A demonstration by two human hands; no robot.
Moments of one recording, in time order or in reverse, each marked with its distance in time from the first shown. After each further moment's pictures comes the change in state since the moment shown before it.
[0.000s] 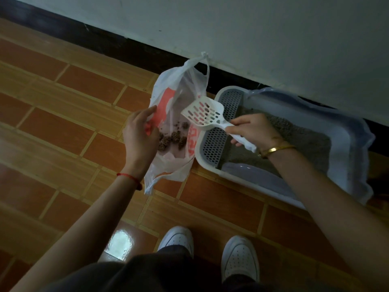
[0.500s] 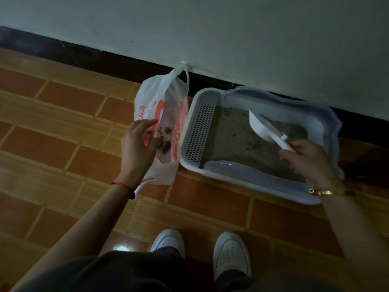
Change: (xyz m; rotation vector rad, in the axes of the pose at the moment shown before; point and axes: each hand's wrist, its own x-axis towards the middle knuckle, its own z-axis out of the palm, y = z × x) left_hand -0.017 0.029 0.015 0.063 -0.108 0.145; right_hand -0.079 0.093 -0.105 -0.202 0.394 0.154
